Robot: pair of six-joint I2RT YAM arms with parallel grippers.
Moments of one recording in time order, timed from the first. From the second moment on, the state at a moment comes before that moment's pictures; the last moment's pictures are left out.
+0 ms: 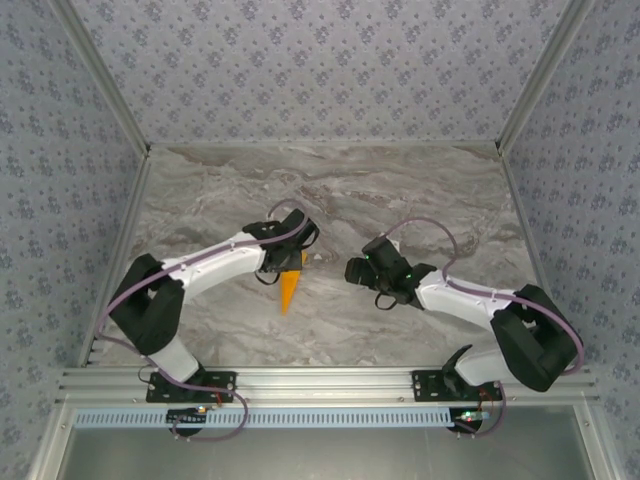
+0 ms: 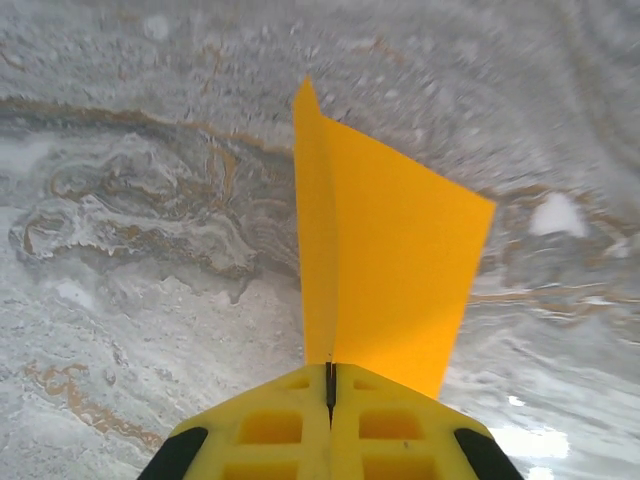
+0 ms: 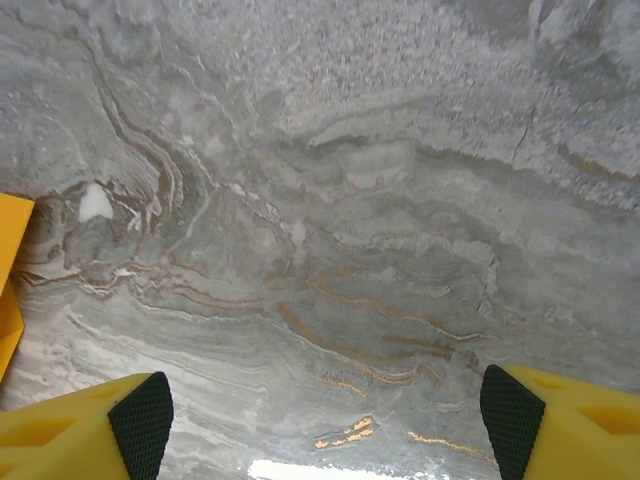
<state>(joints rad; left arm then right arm) -0.79 1.60 1.13 -0.73 -0.32 -0.75 0.69 1.35 0.63 -0.20 0.14 0.81</state>
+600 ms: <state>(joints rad) -0.67 1.40 0.77 -0.14 0.08 -0.92 0.64 1.23 0.65 -0.16 0.00 0.79</state>
